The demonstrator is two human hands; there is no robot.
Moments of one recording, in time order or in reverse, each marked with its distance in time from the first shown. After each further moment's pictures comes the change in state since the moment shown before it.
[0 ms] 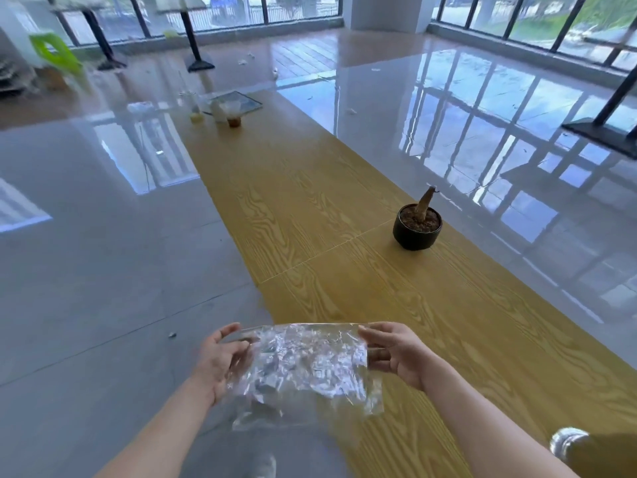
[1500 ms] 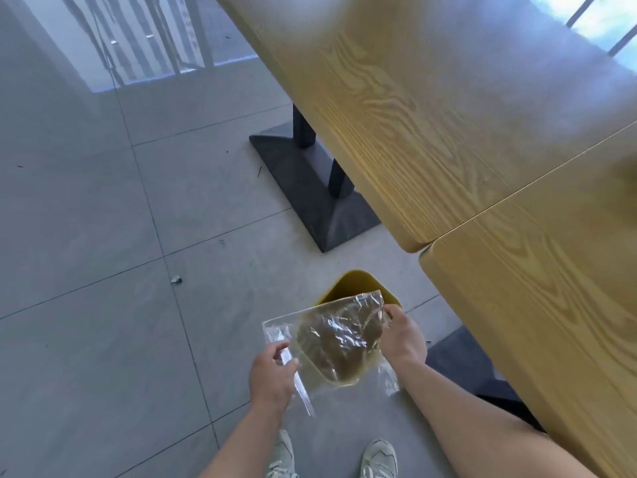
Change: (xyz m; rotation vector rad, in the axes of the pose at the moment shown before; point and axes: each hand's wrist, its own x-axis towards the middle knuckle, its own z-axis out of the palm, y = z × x) left_hand 0.304 -0.136 -0.169 0.652 0.118 0.048; right_hand 0.370 0.201 0.203 -0.934 0.687 0.003
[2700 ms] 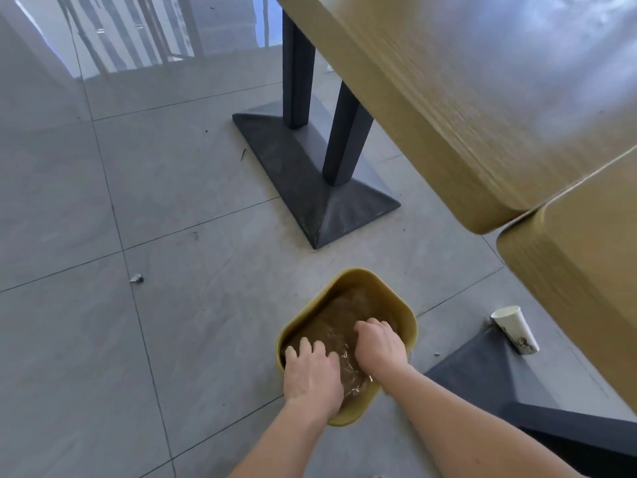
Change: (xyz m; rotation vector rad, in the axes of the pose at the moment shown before) left_hand 0.086 -0.023 0.128 1.297 -0.262 0.512; right_hand 0.092 0.036 0.119 -0.463 -0.204 -0.317
